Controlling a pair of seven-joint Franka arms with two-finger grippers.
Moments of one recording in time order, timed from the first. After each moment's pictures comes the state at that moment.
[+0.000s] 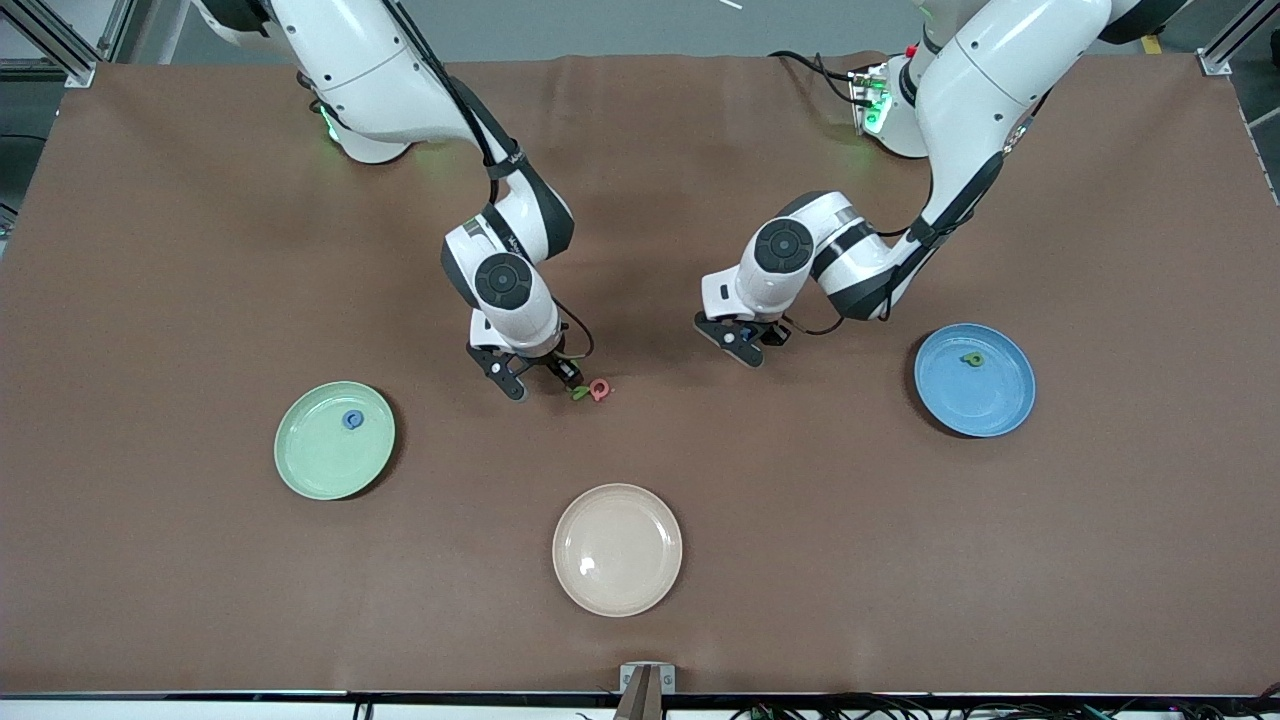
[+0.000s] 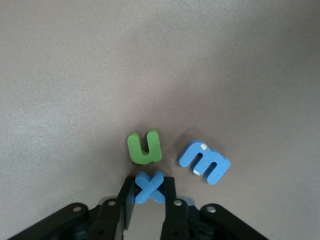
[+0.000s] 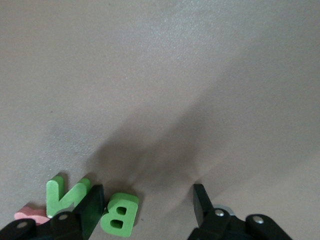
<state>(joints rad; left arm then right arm) -0.03 0.60 -0.64 -2.10 0.47 2.46 -0.30 0.62 0.60 0.02 -1.92 0.05 2.52 1.40</state>
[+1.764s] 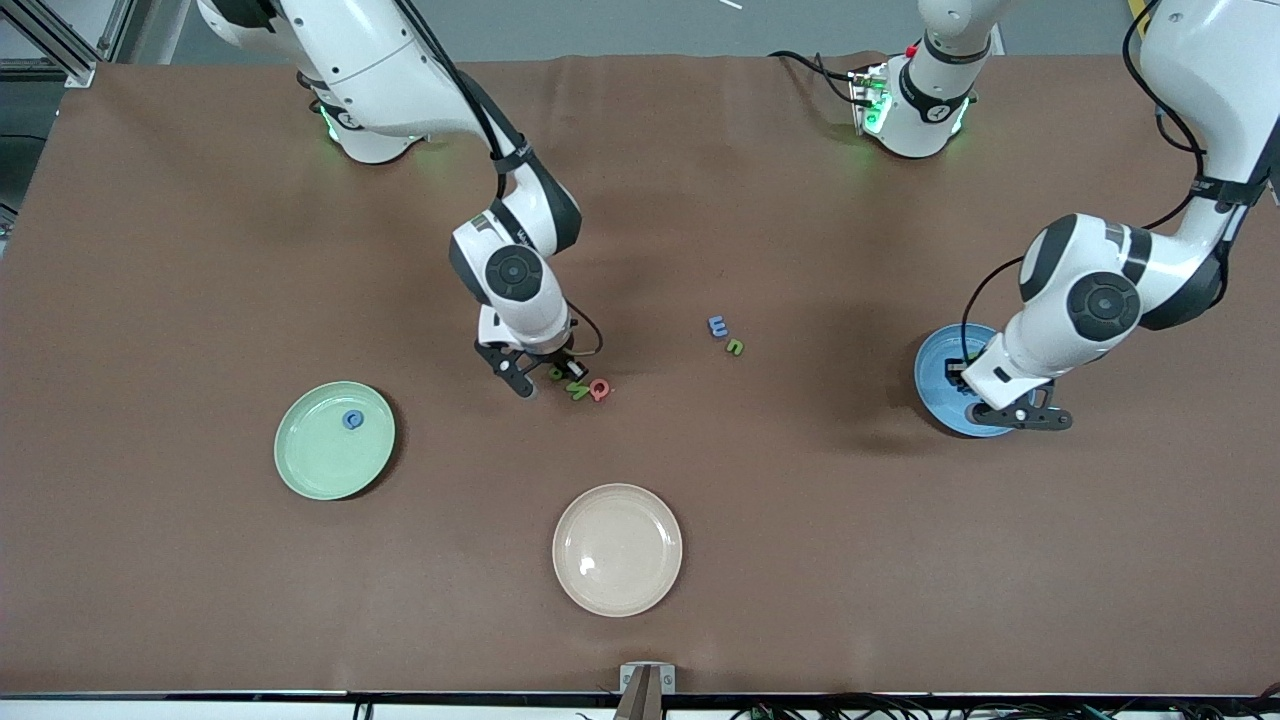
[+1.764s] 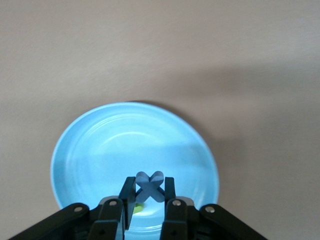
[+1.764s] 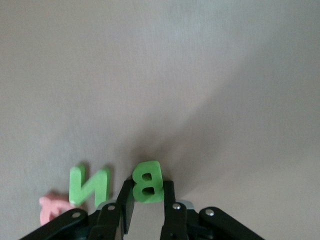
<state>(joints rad) 0.65 0.42 -0.73 -2.08 0.48 2.27 -0.27 0.63 0.60 -0.01 -1.90 0.04 2.52 1.36</state>
